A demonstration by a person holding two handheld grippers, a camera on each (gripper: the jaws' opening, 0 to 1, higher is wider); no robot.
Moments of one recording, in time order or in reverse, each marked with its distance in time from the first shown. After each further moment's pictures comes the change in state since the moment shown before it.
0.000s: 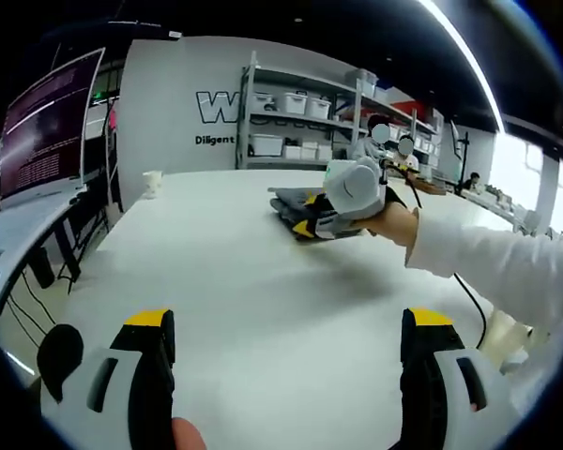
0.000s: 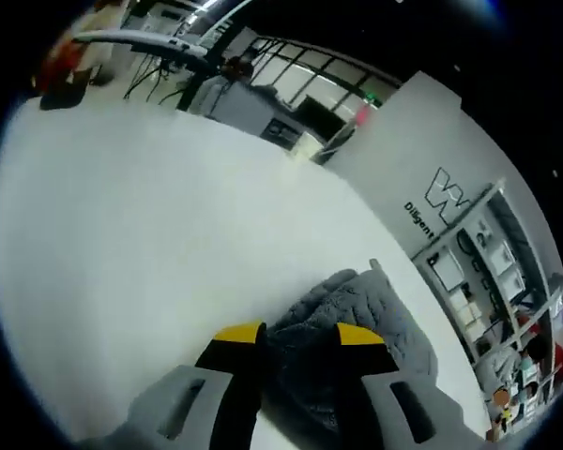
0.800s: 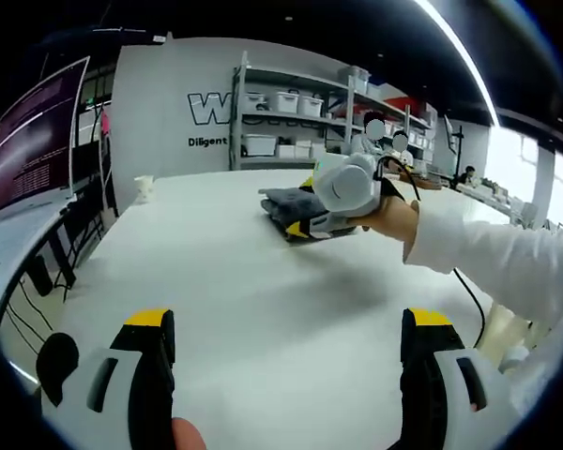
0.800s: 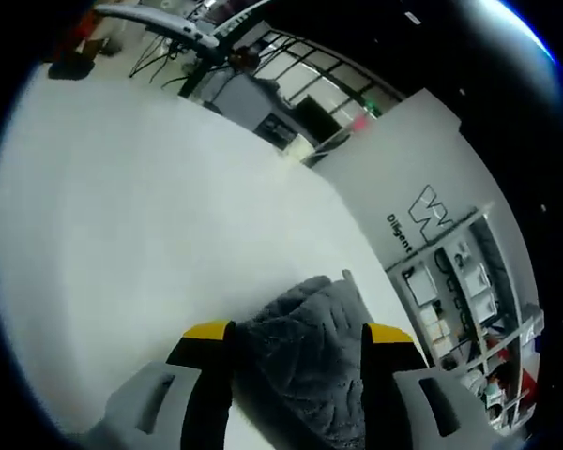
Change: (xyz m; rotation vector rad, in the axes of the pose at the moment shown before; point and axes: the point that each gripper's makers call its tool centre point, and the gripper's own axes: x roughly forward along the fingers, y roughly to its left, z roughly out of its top) left arm 0.008 -0.013 0.004 0.031 0.004 -0.017; right arm -0.016 -0.013 0.008 -0.142 0.017 -0.106
